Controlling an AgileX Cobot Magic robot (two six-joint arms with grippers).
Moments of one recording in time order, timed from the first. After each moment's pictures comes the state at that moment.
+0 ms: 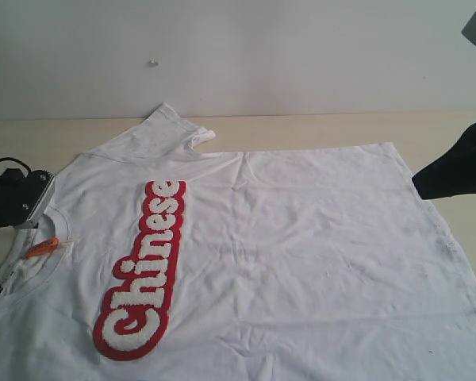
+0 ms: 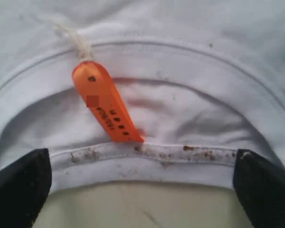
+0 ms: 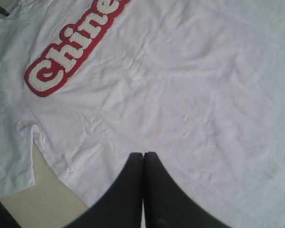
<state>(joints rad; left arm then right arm) -0.01 1.97 -1.12 -0.12 0.72 1.81 -0.10 1.18 -0.90 0.64 1.05 -0.75</state>
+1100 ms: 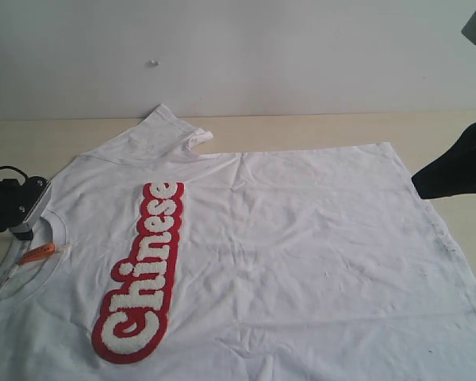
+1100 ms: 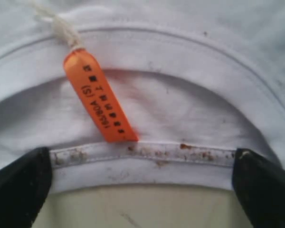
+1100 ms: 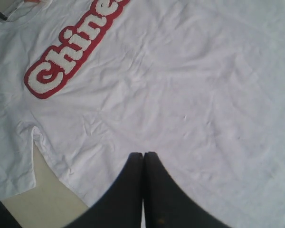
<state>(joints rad) 0.02 2.04 -1.16 -0.10 0.81 1.79 -0.10 1.18 -0.90 0.64 1.05 -0.75</state>
